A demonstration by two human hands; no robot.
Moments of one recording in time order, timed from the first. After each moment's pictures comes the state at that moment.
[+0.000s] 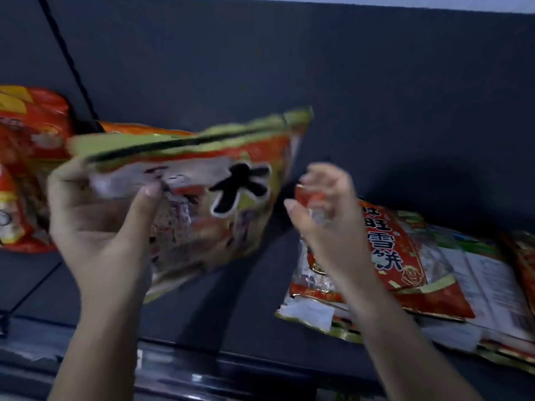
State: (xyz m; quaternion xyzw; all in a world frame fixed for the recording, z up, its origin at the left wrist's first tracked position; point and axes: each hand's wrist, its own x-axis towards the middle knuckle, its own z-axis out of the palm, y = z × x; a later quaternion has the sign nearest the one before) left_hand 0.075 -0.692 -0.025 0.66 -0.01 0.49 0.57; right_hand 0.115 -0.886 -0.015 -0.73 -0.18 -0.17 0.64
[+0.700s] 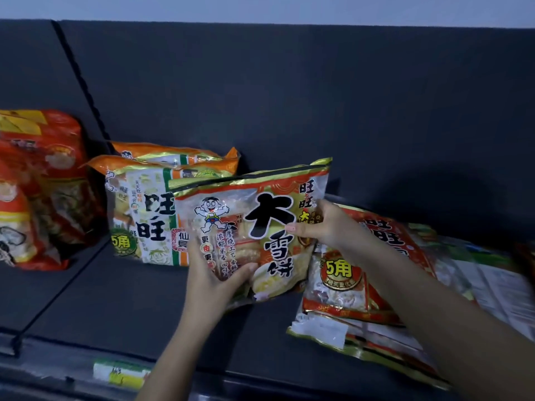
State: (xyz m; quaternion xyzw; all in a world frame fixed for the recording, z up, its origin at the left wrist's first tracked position) left_hand 0.105 -0.703 -0.104 0.75 0.04 0.18 0.64; right_hand 0.192 -0.904 -0.032 -0.81 -0.09 0.13 0.57
